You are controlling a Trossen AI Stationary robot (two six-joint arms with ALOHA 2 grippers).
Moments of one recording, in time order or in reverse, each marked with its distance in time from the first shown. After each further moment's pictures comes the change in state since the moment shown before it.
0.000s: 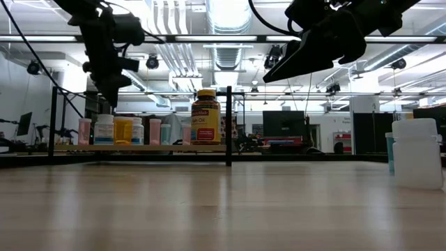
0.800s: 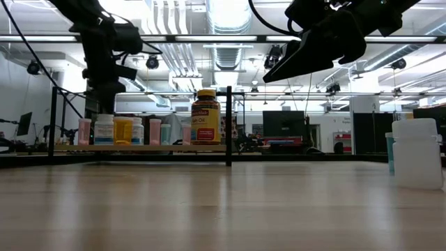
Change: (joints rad) left arm 0.085 0.030 -0.018 -0.005 0.072 0.109; right arm 0.000 0.000 0.000 0.000 0.000 0.000
